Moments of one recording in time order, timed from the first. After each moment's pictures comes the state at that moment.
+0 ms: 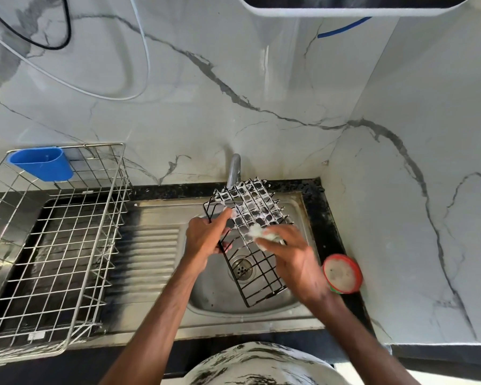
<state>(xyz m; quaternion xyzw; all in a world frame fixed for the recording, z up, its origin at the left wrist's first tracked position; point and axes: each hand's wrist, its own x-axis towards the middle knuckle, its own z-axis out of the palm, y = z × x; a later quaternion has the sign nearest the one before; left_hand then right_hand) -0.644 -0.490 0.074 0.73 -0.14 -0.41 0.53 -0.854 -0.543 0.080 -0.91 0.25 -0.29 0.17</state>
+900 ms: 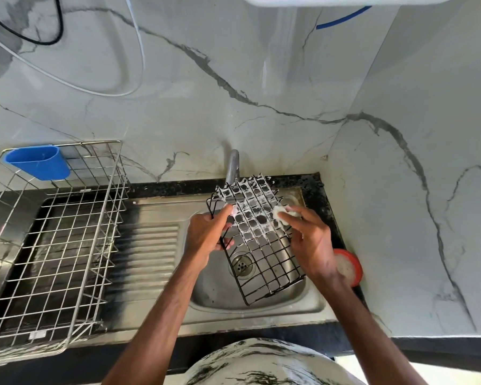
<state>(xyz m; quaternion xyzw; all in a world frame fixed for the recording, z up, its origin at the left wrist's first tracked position) -0.647 -0.492 0.074 0.73 -0.15 -0.41 0.53 -0.862 -0.579 0.074 -0.85 0.36 -0.34 0.17</state>
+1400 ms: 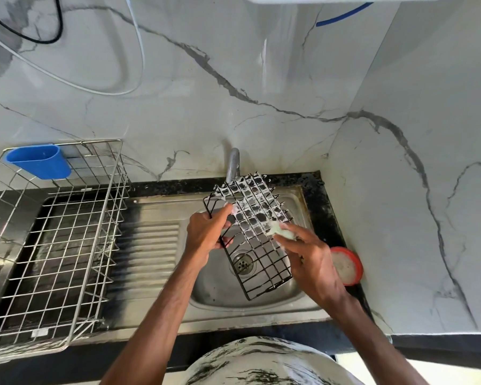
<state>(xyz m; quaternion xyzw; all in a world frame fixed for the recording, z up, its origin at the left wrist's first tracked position) -0.645 -0.491 0.073 0.73 -0.13 -0.42 0.53 -0.882 -0.540 0.077 -0.86 0.34 -0.29 0.24</state>
